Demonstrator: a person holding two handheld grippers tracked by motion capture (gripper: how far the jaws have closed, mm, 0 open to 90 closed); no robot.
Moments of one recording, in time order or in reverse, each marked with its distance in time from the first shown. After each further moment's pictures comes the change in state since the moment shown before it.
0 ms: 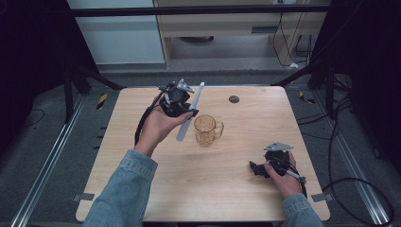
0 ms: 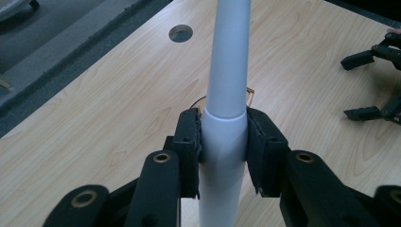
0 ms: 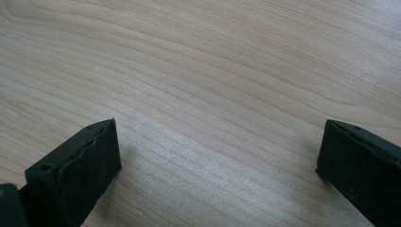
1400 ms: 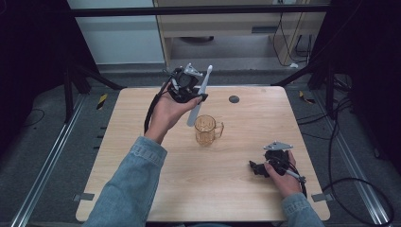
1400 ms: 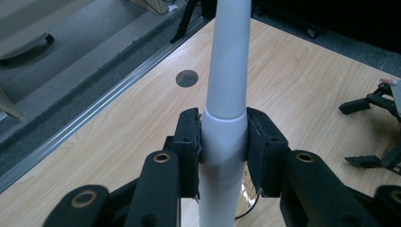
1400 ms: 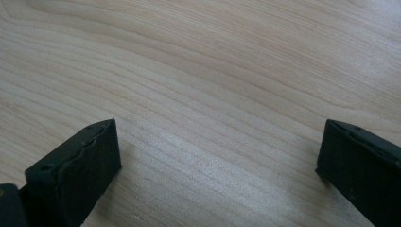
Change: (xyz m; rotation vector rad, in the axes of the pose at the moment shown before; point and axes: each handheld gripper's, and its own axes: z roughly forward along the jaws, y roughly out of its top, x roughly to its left) left arm 0.004 0.041 0.000 -0.105 0.021 0.018; right arm -0.001 0.001 0.002 -0.001 -0.003 -0.004
